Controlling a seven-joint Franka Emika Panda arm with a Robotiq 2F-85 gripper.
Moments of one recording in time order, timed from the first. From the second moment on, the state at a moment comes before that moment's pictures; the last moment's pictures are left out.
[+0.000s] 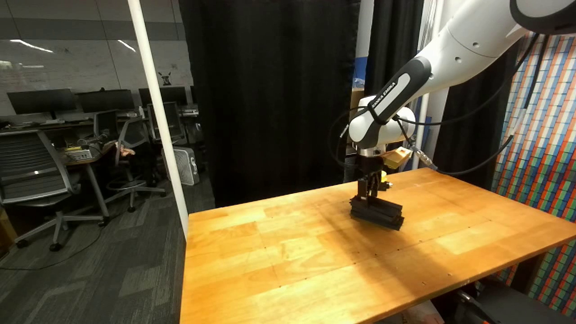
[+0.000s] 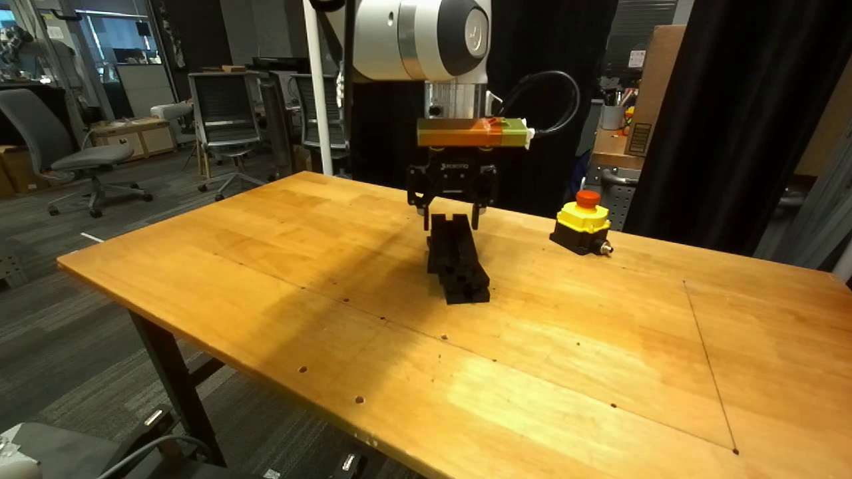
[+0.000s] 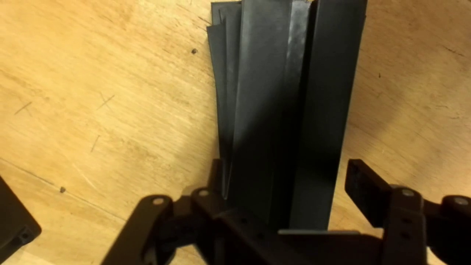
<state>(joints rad) -0.18 0.28 -0.06 -2.11 -0.04 2.34 -0.51</state>
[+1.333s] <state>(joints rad) -0.16 -0.08 -0.08 -2.22 -0.05 2.05 -0.25</state>
